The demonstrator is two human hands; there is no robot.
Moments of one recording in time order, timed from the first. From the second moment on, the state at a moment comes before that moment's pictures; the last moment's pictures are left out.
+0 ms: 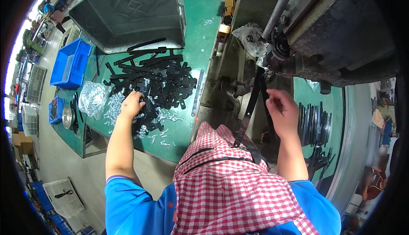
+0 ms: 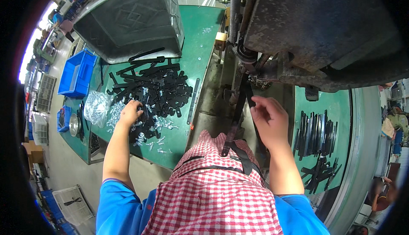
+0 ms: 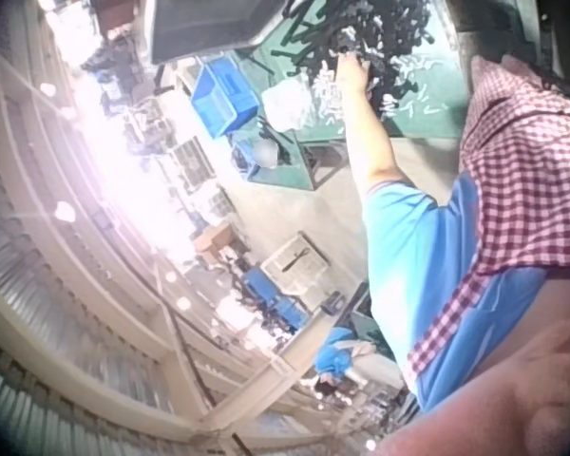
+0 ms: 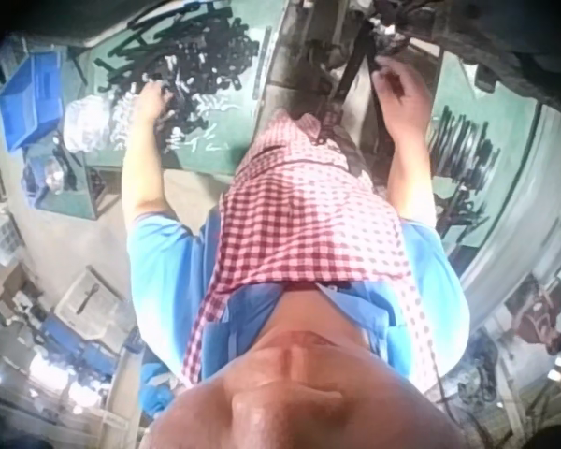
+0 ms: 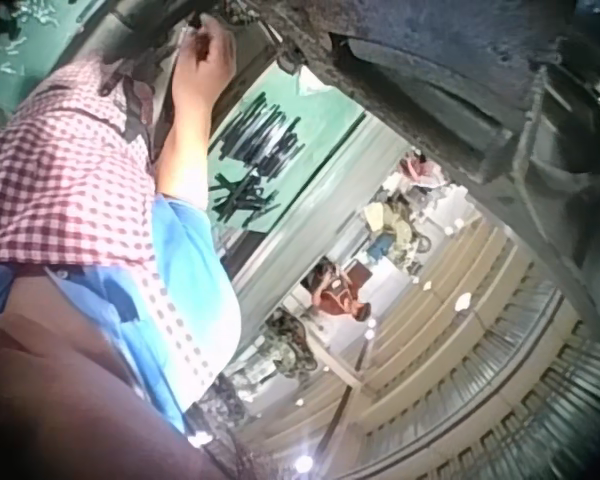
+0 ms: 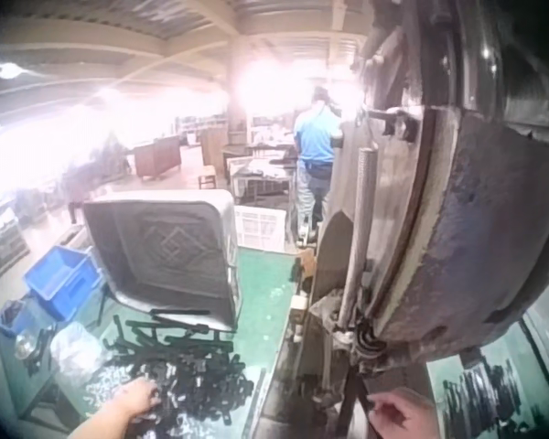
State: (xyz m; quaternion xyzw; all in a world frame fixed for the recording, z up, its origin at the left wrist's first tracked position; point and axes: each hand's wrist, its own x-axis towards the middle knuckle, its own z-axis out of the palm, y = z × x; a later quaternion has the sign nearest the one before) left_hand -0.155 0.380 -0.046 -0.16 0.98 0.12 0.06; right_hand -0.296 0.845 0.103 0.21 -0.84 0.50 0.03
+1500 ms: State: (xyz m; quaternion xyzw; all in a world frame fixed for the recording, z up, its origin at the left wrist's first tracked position) left_hand -0.210 0.621 0.094 -0.04 0.54 0.84 0.00; right_hand -0.343 0.852 0.106 0.09 -0.50 0.85 -0.15
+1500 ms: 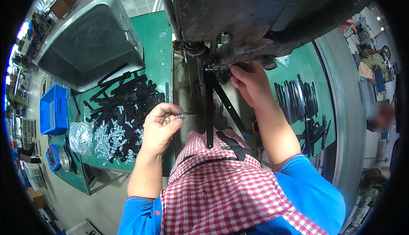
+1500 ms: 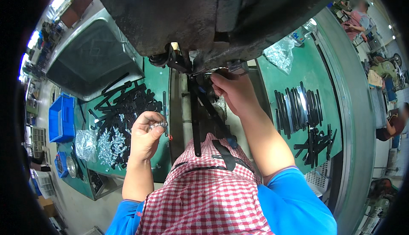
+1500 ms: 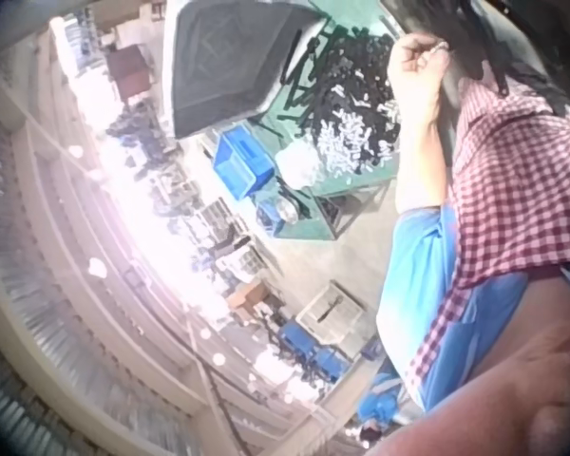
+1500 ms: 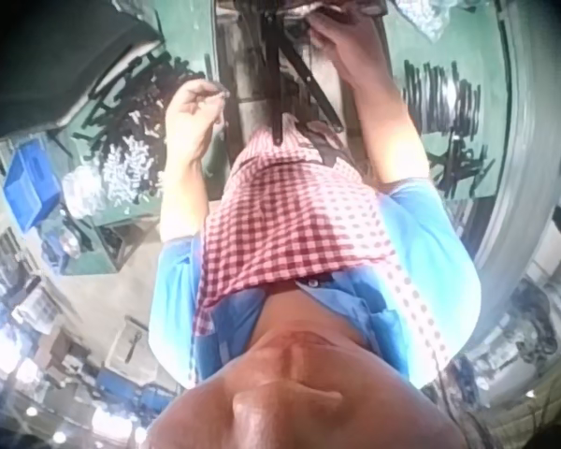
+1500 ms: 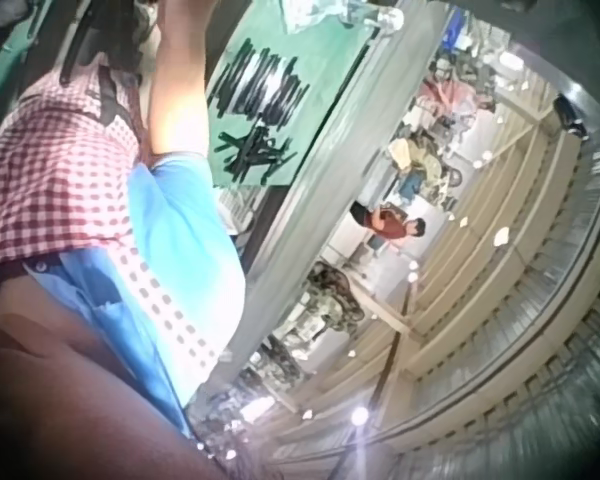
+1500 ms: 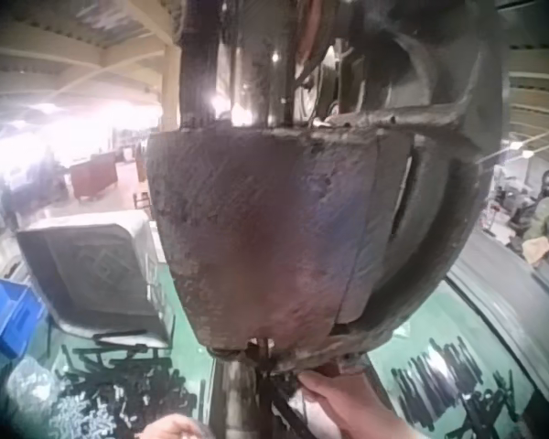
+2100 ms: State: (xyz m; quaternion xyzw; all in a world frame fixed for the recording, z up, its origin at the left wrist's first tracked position) left_hand -0.320 0.646 0.108 0.08 0.84 0.53 -0.09; right_hand -0.397 0.818 0.093 0.32 -0.85 0.42 -0.07
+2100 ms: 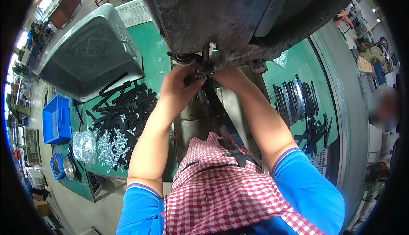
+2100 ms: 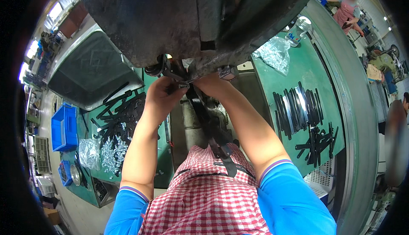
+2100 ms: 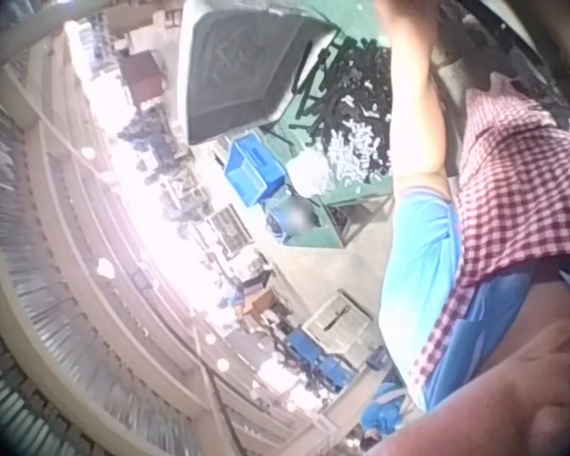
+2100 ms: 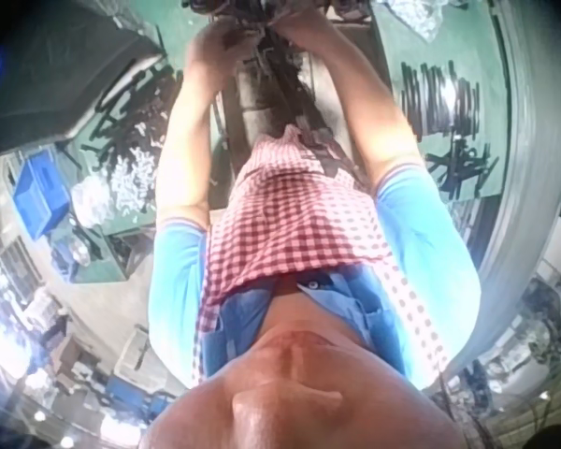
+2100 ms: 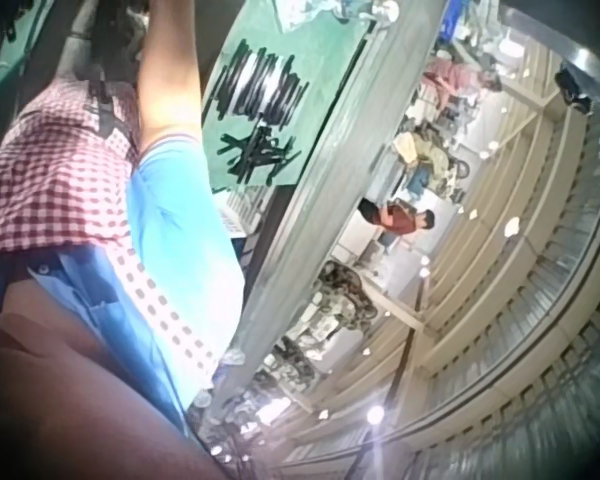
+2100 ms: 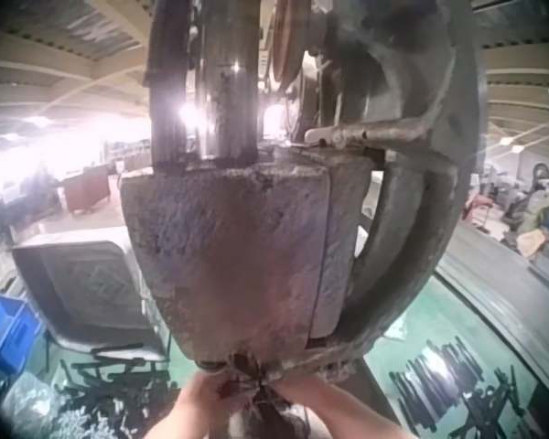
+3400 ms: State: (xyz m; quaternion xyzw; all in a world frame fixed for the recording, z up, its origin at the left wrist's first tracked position) left_hand -0.232 0.710 0.084 -0.07 0.60 0.79 0.13; right_hand -0.307 0.871 0.078 0.15 -0.63 0.70 -0.29
